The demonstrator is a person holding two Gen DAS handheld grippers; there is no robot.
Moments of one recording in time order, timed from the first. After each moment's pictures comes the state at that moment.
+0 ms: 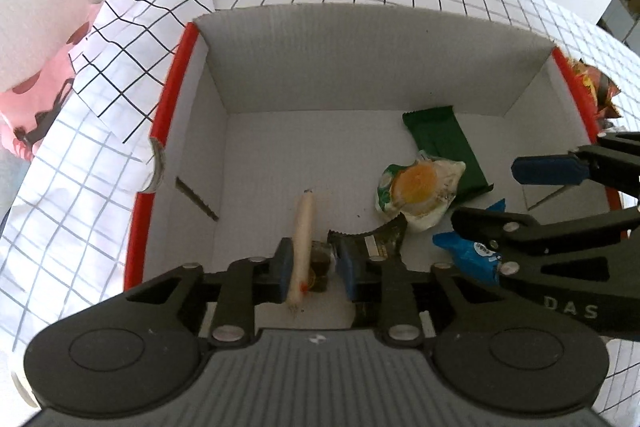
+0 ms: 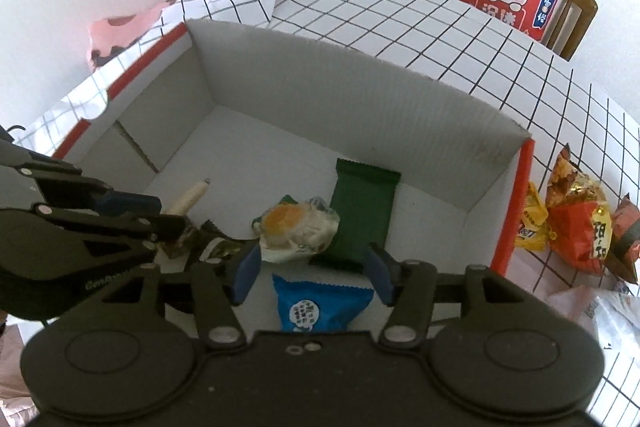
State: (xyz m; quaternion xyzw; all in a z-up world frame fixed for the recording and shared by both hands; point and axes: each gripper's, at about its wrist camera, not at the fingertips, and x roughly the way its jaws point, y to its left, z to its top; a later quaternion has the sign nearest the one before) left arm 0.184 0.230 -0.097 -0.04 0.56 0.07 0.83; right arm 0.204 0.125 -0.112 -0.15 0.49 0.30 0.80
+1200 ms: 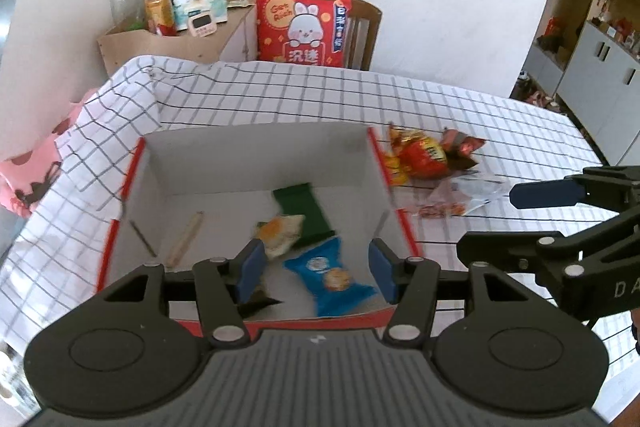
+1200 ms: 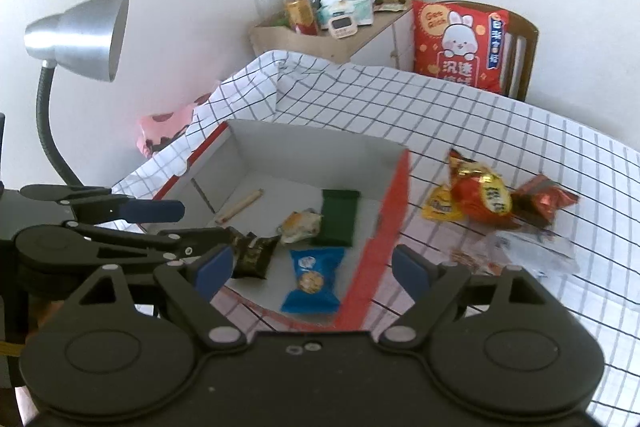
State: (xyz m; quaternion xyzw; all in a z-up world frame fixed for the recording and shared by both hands) left arm 0.099 0.129 0.003 -0.04 0.42 0.00 0.91; right arm 0.116 -0.013 -0.006 -0.04 0.40 0.31 0.86
